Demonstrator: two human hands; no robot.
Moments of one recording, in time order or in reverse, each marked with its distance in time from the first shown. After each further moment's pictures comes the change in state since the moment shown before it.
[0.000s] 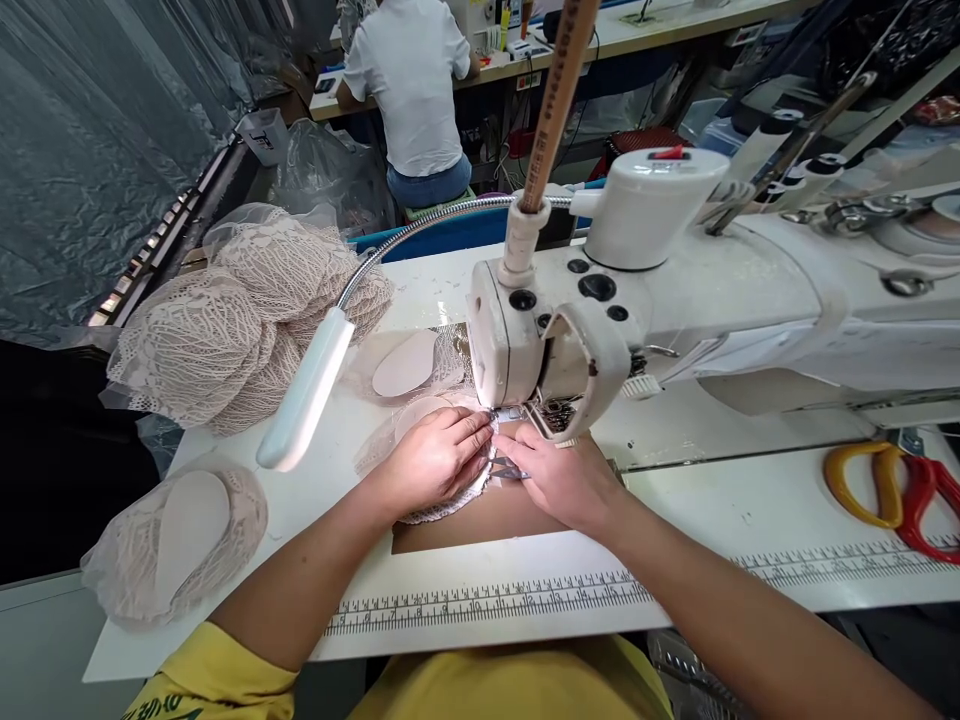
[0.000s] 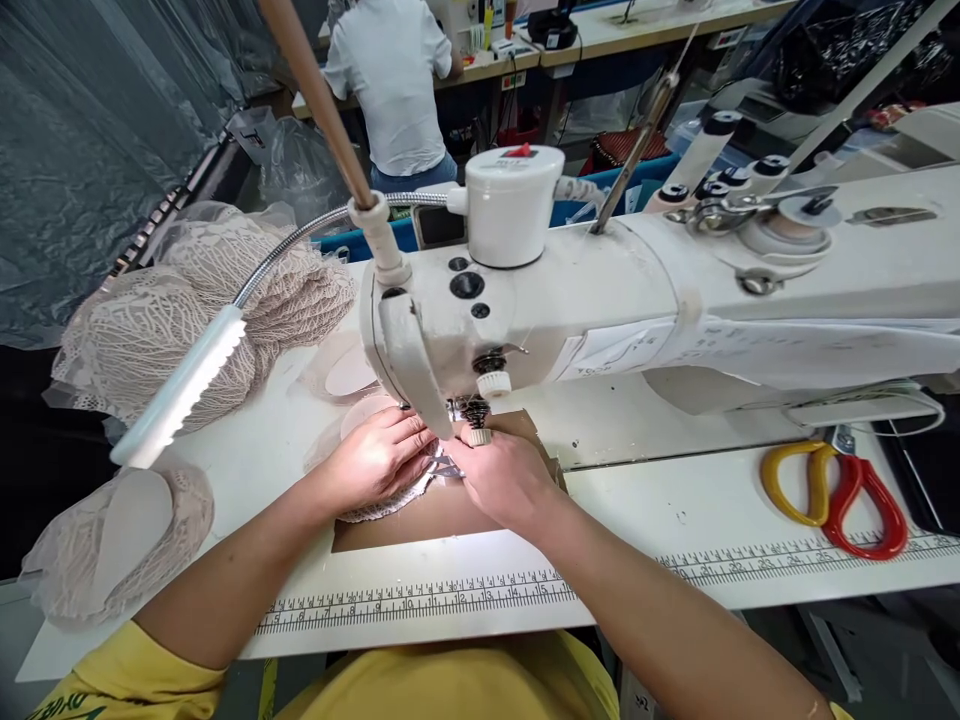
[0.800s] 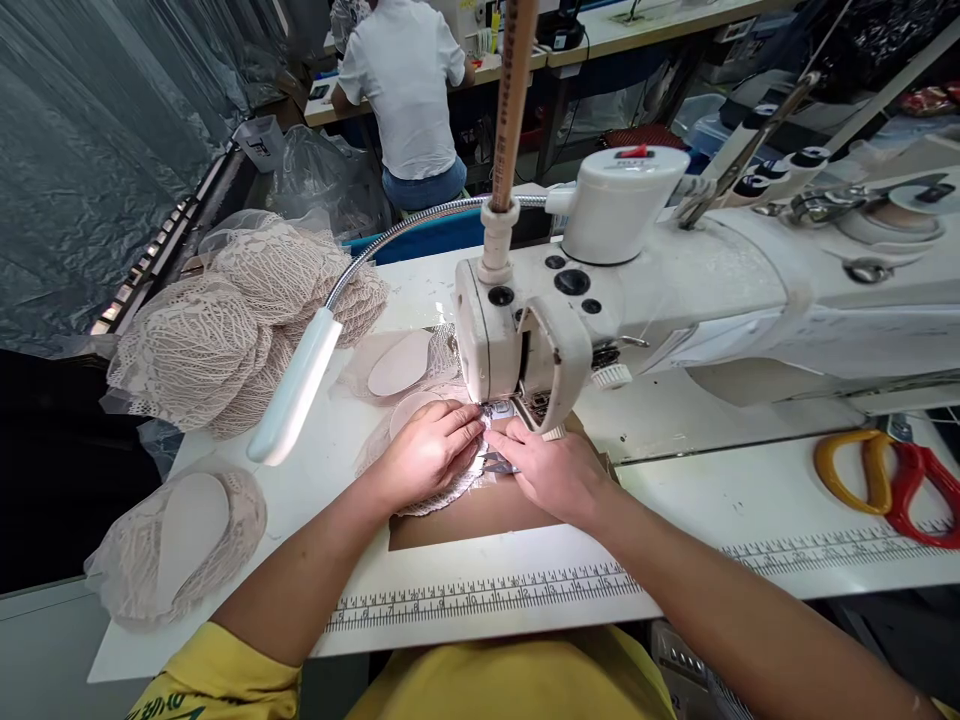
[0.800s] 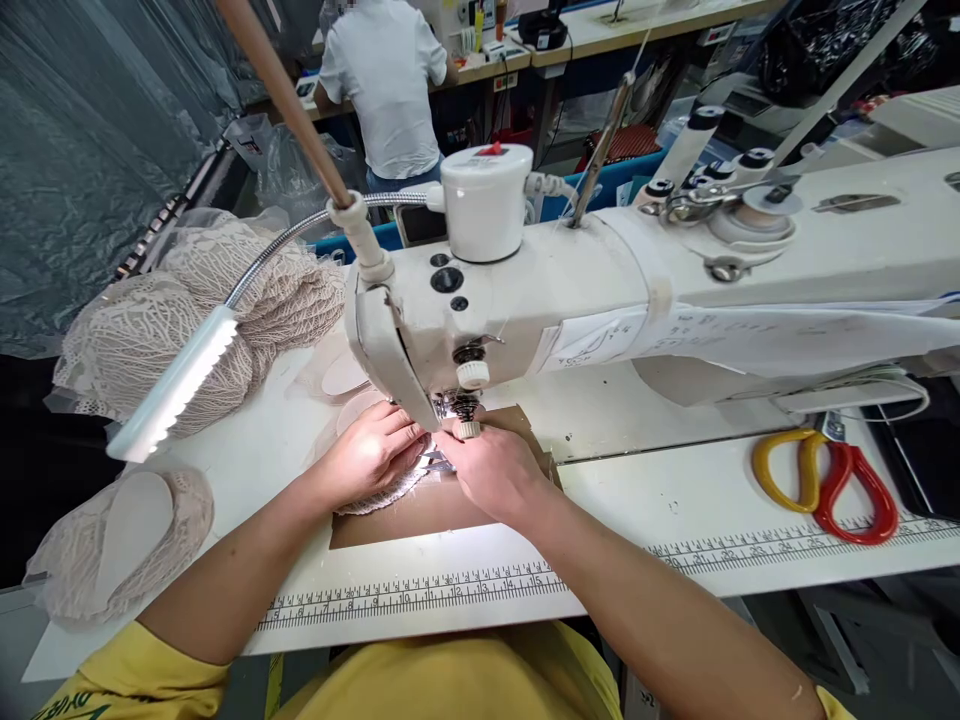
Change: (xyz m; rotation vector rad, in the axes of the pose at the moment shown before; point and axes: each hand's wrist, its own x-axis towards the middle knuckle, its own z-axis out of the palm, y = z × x) left_hand 0.001 -0.003 -0.002 -0.029 0.001 -0.058; right_hand 0.000 -0.005 -0.001 -0.003 0.031 0.021
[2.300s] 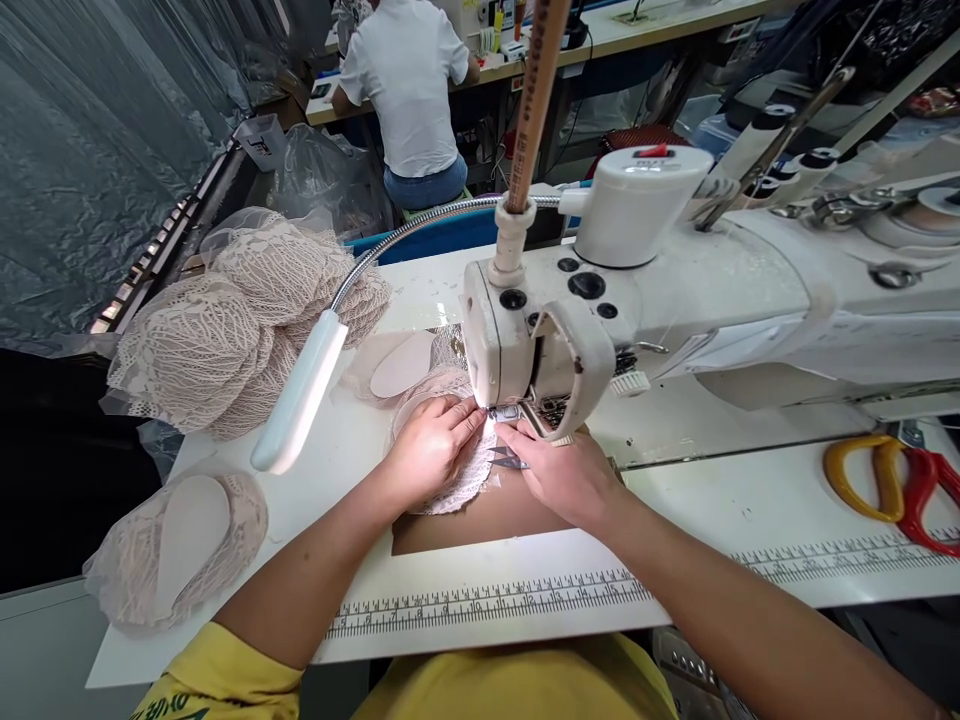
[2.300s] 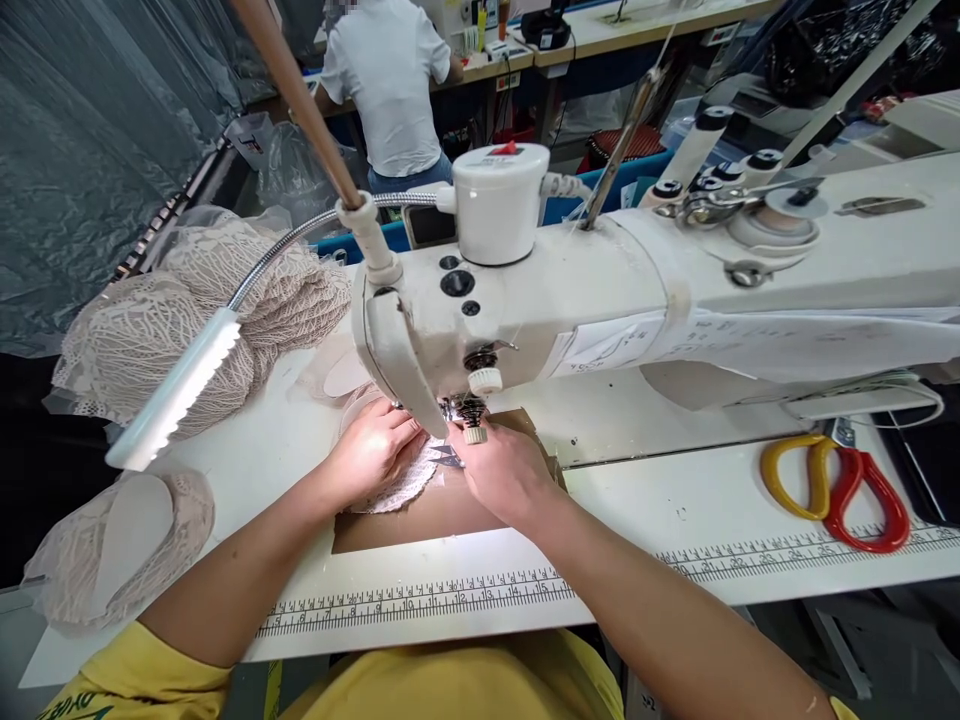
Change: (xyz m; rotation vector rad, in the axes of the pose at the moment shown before) left_hand 0.004 0.000 0.003 0.100 -0.013 -0.113; right_hand 0.002 0.006 0.012 -0.051 0.024 0.088
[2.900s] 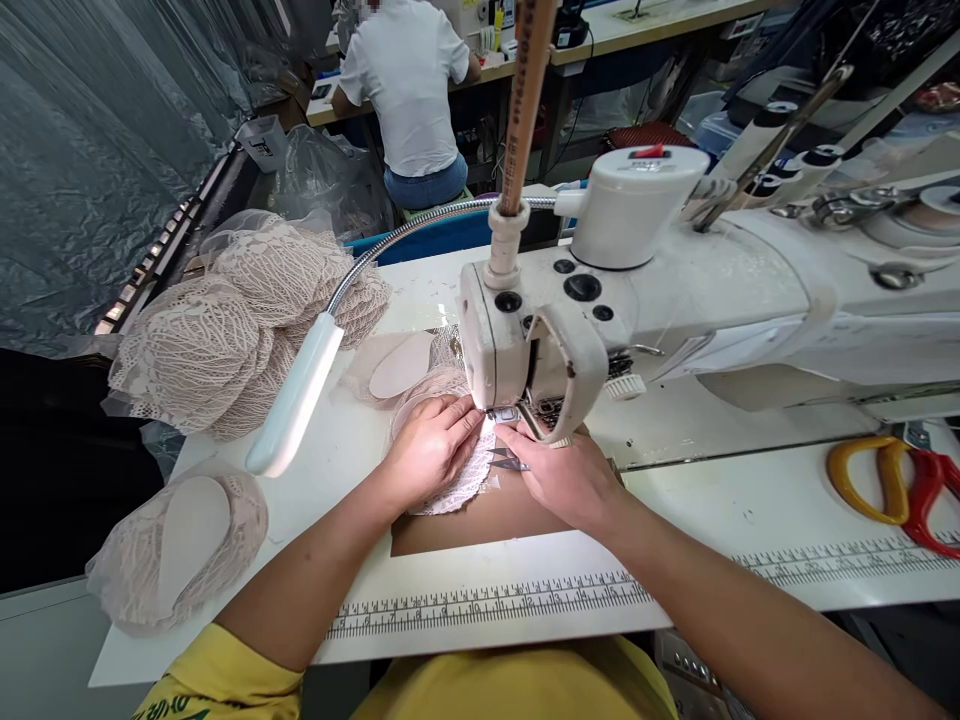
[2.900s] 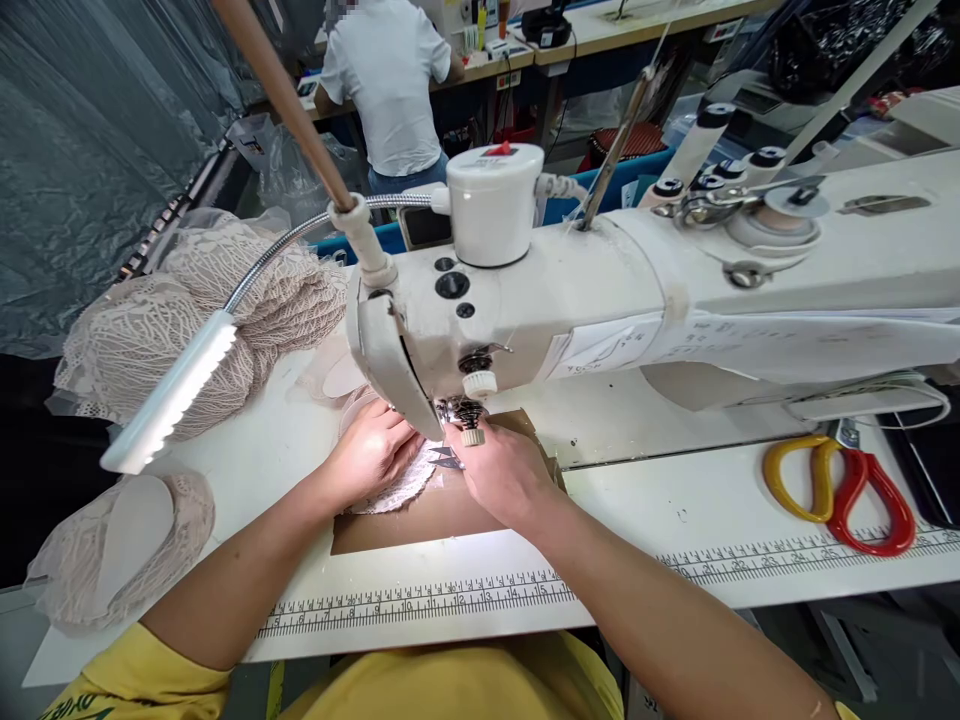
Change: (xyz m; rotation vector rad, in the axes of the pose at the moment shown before) left_hand -0.001 -0.002 0.003 -0.025 0.080 0.012; right_hand -0.001 0.000 0.000 -0.020 0.029 0.019
